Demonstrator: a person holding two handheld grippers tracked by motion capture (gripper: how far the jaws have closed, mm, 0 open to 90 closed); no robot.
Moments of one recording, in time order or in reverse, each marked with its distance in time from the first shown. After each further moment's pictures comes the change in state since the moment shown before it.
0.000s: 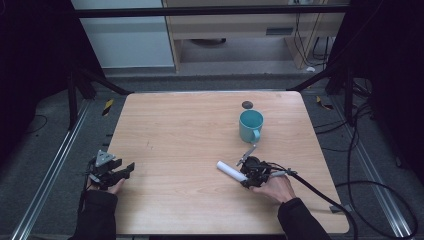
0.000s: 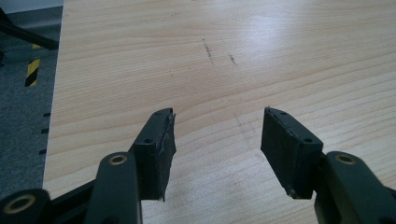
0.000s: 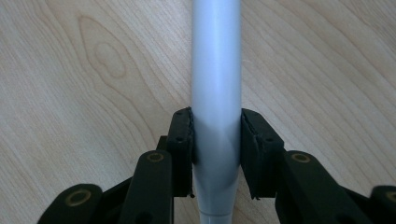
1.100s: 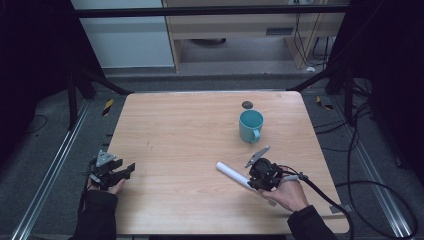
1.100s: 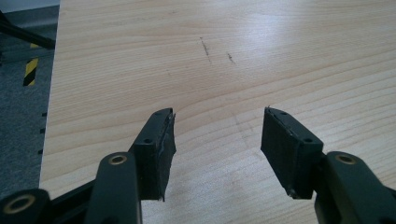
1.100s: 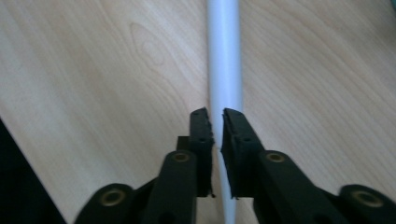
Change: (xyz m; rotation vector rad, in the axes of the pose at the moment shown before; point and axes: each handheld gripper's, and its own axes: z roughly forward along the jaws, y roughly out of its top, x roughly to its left) left arm -0.001 0.000 0.000 0.004 -0.004 0.002; right arm 0.017 -0.017 -0.053 -0.056 -0.014 0.017
